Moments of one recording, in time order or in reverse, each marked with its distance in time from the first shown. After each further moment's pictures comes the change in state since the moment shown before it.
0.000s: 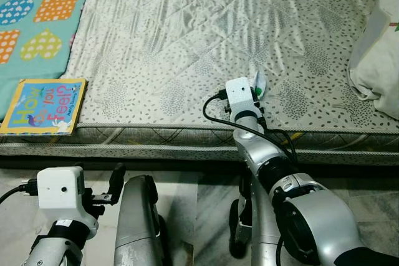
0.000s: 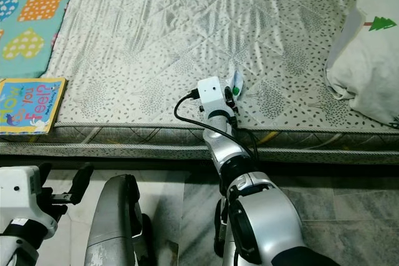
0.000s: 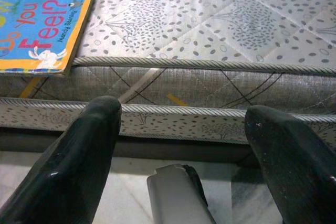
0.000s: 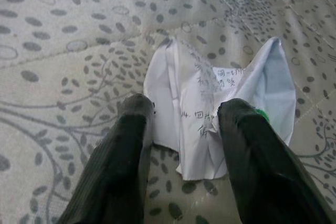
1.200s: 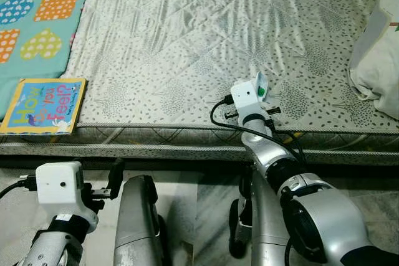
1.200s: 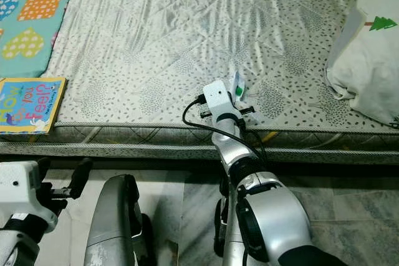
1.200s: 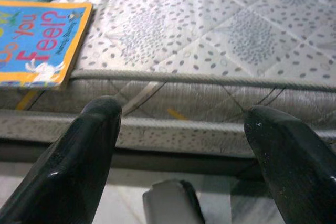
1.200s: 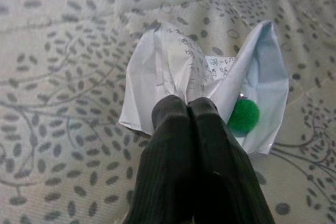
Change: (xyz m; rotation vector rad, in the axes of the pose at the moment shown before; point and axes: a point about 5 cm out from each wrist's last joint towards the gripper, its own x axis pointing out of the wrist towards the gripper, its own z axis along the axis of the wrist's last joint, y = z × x) left arm 0.017 0.000 0.006 -0.011 -0.050 -0.007; right arm 0.006 -0.026 -0.012 0.049 0.014 0.029
